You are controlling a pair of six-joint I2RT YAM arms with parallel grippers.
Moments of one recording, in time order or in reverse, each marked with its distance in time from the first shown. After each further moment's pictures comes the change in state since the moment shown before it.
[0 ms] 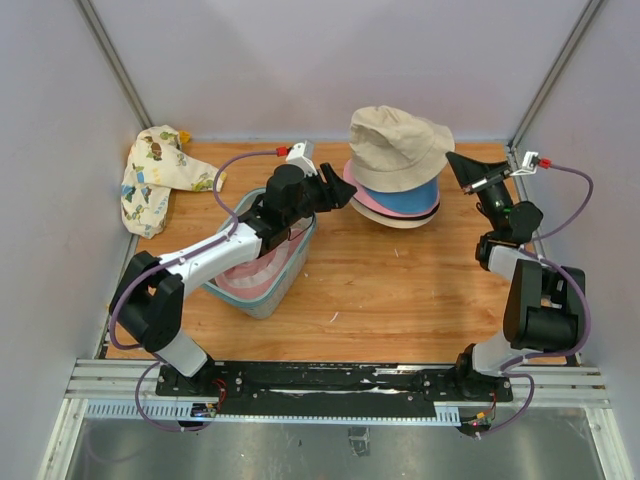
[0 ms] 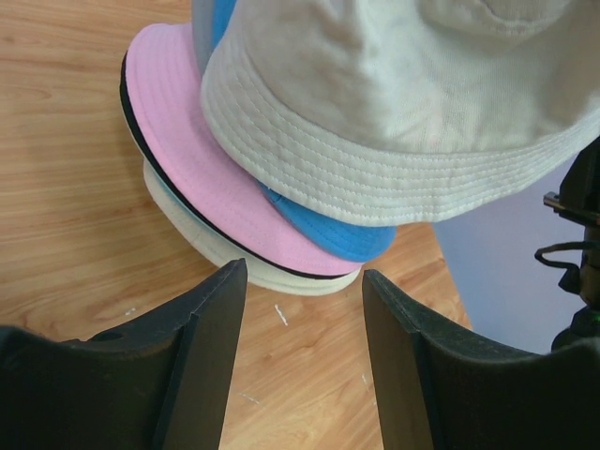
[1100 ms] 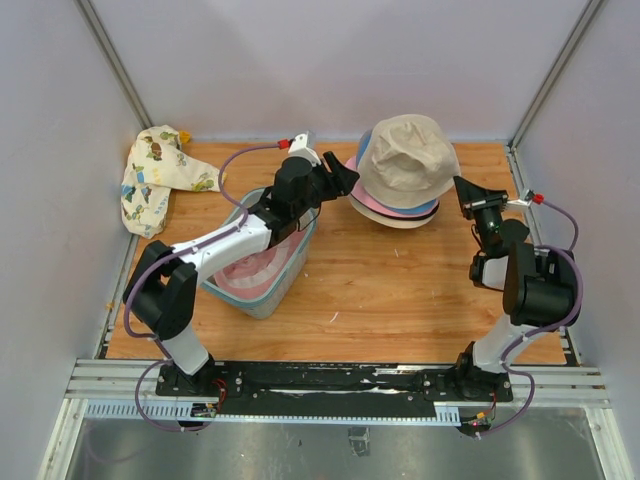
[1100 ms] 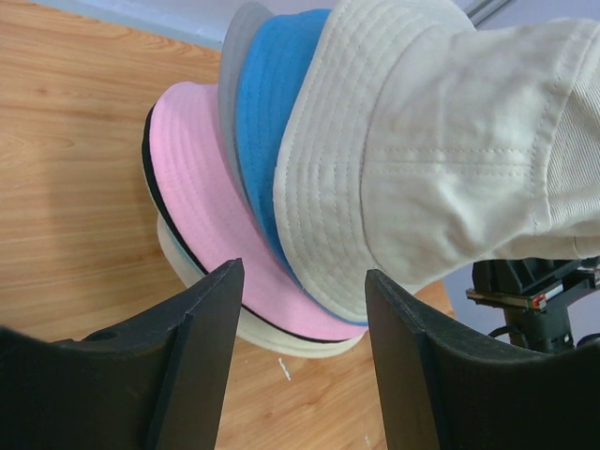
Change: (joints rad) left arm 0.000 0.087 0.084 0.040 -0.102 -0.013; right arm -0.038 0.156 -0.185 0.043 0.238 0.057
